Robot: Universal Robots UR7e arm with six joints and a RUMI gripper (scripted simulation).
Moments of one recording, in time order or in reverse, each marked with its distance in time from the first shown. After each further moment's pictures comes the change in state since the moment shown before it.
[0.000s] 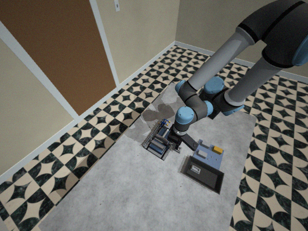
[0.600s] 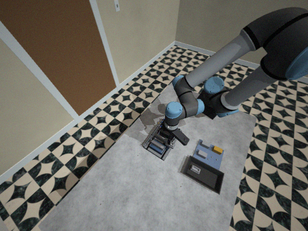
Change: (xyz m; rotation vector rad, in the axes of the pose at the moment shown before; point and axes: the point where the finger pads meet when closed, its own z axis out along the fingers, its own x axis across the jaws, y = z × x) arm -0.005 0.054 0.002 0.004 -0.005 0.010
